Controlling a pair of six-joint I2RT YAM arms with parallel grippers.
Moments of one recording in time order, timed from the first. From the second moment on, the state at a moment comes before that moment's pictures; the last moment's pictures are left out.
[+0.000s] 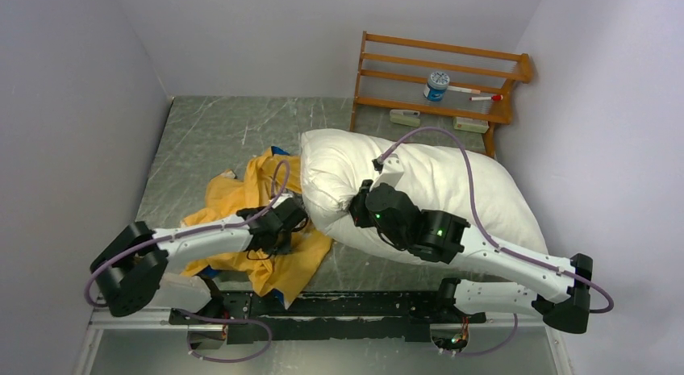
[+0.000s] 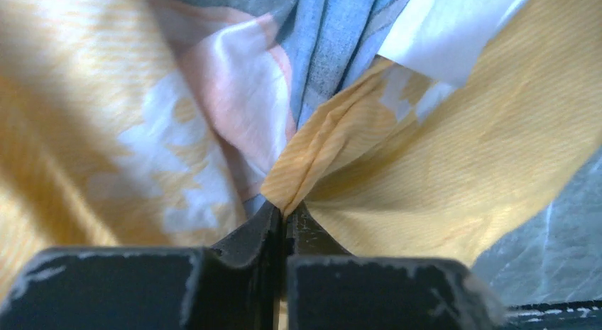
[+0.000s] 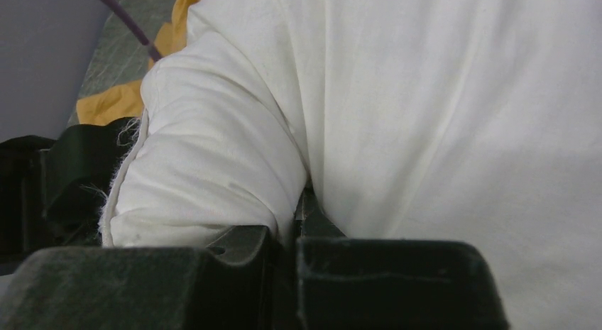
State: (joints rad) left arm -0.89 1.35 0.66 -0.53 -0.26 -0.80; right arm 1.14 1.01 0.97 -0.48 0.56 0.71
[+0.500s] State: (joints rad) left arm -0.33 0.99 0.91 -0.80 -0.29 -0.60; right arm 1.13 1.00 0.94 -0.48 0.50 0.73
